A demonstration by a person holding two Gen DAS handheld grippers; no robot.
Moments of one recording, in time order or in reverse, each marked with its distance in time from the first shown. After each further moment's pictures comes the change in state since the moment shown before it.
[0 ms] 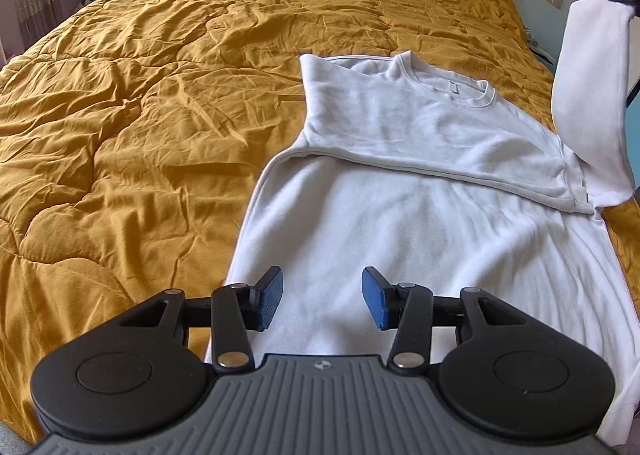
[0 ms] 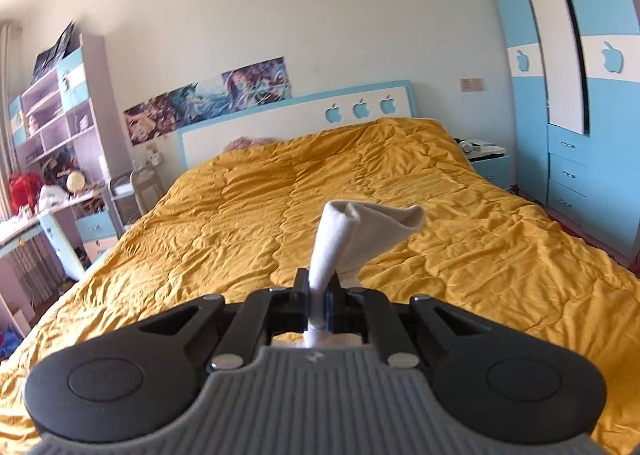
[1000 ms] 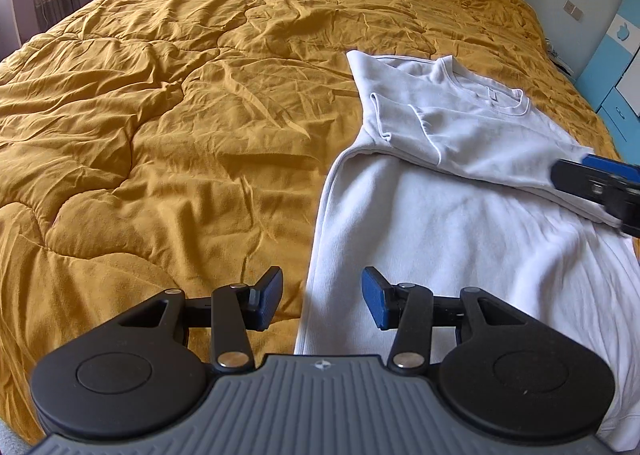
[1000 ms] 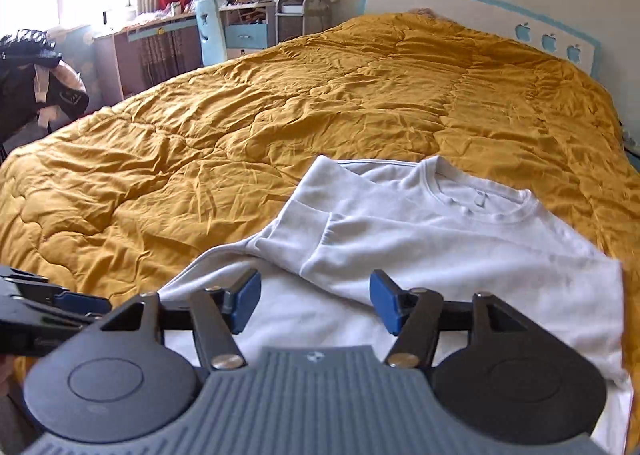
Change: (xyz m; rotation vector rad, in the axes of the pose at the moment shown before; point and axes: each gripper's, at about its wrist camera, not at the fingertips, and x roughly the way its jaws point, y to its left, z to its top) left arm 0.011 0.045 -0.005 -0.037 0.000 0.012; right arm -0.032 0.053 -0.166 -0.374 0.354 0.359
